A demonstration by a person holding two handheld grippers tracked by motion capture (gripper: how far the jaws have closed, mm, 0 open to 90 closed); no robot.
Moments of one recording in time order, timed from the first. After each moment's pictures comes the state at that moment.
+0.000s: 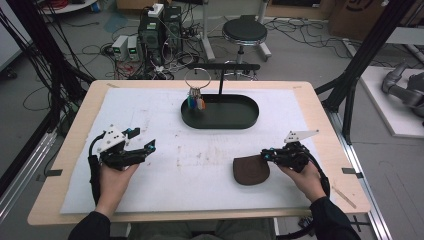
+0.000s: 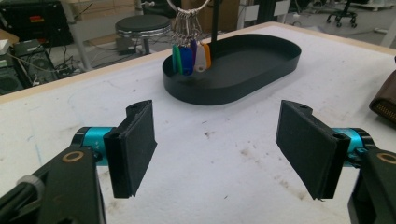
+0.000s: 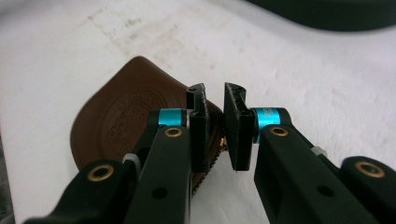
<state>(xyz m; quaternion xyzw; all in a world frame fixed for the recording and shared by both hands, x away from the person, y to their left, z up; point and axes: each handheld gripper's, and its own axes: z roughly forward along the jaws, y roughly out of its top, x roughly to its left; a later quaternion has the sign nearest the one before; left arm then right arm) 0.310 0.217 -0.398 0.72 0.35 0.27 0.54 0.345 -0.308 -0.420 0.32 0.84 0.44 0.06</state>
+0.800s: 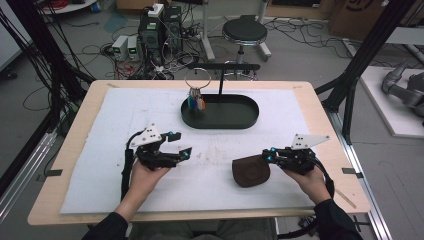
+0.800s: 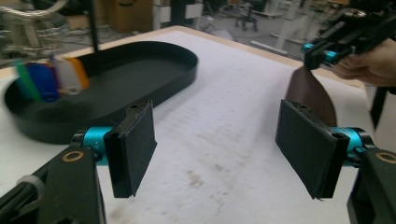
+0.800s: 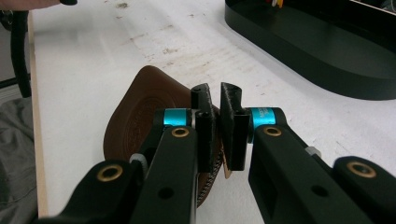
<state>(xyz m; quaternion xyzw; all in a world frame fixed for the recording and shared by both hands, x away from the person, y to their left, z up) 0.326 0.130 -0.402 0.76 0.25 0.12 0.59 0.323 -0.311 -0.403 0.23 0.83 0.49 0.11</state>
